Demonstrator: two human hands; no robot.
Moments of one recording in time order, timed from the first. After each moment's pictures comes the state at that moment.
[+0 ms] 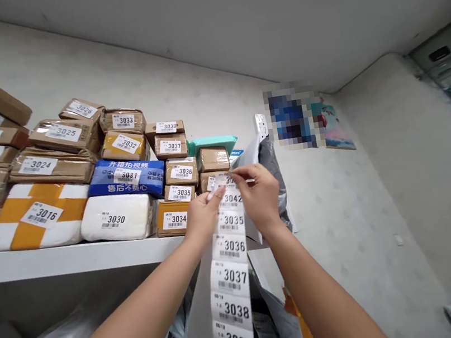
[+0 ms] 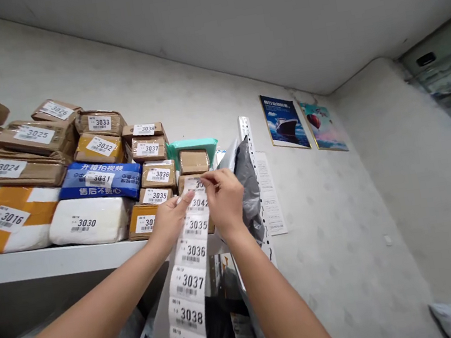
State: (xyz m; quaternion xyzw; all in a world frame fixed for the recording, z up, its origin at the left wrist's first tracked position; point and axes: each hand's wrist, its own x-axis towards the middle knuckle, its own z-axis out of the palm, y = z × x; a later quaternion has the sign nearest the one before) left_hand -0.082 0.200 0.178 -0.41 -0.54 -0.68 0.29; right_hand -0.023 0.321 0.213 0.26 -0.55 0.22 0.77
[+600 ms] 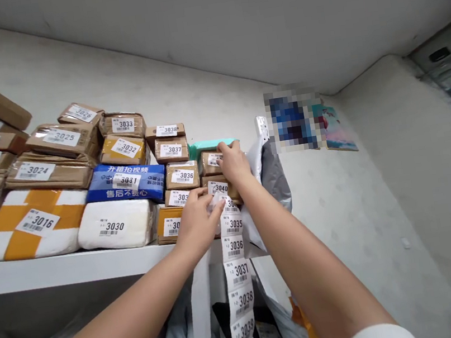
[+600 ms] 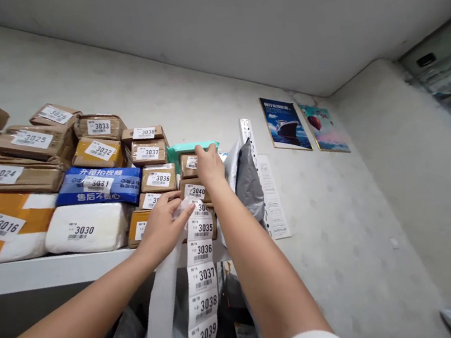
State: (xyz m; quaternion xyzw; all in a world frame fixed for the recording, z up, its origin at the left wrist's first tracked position) left_hand -0.080 0.183 0.189 -0.38 -0.64 -0.42 0.52; right_hand -0.083 0.308 0.313 0.11 -0.71 0.07 0.69
